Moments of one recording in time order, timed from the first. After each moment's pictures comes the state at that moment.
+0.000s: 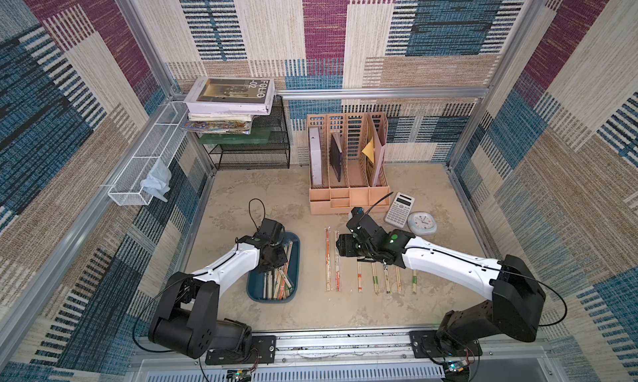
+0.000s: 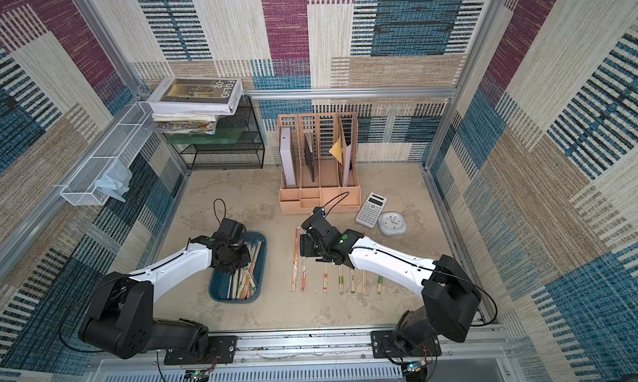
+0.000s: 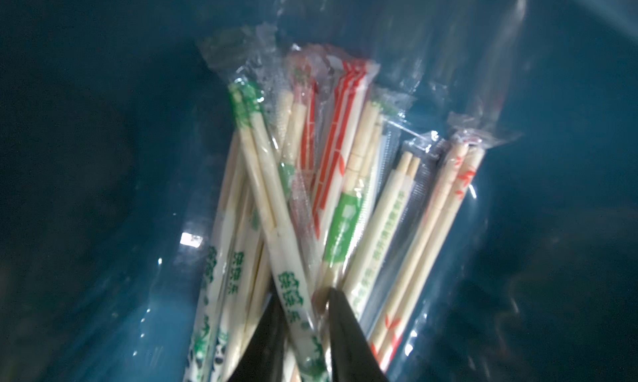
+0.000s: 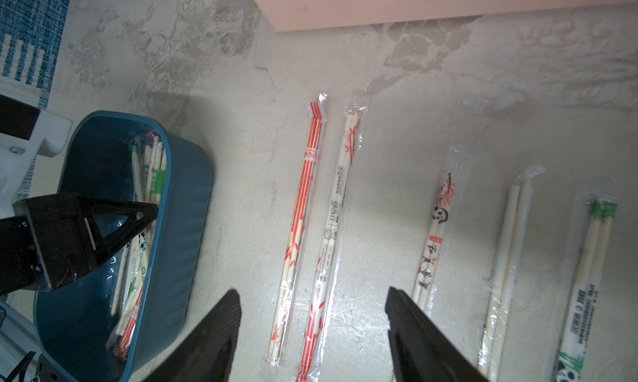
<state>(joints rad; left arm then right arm) -0.30 1.42 0.73 -0.58 -0.02 -0.65 0.89 1.48 1.03 -0.44 0.18 0.71</state>
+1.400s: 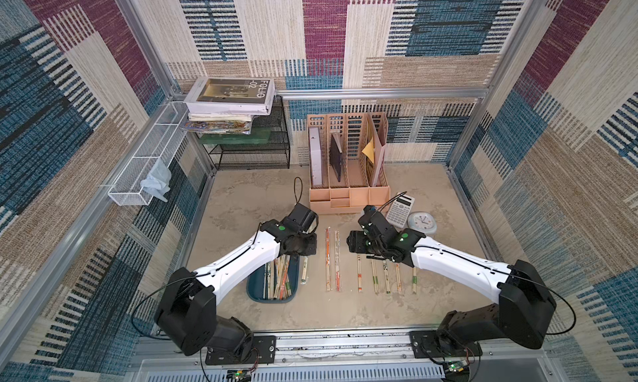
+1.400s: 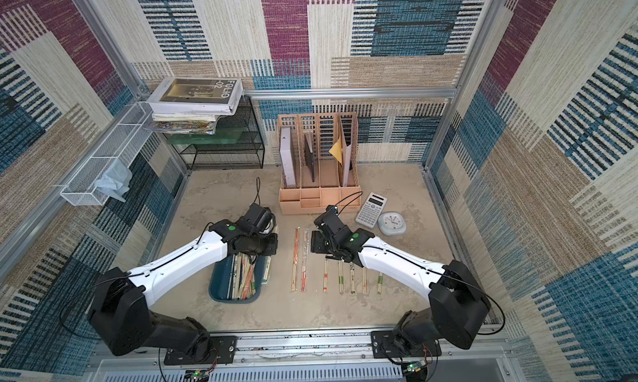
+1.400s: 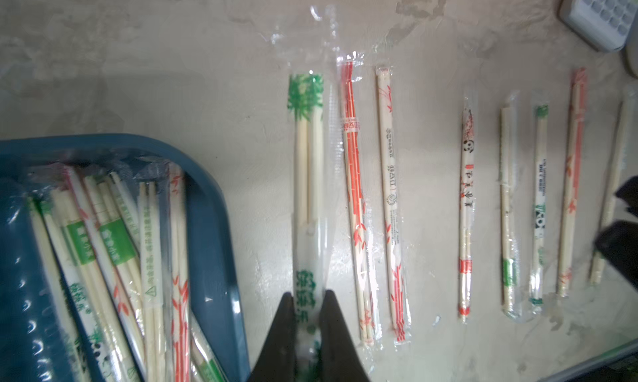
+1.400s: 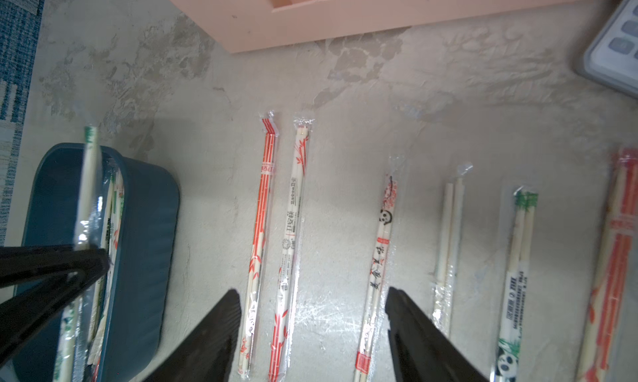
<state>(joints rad) -0.62 1.49 1.08 -0.73 -0.02 -0.52 0.80 1.41 0.95 -0.44 0.17 0.70</state>
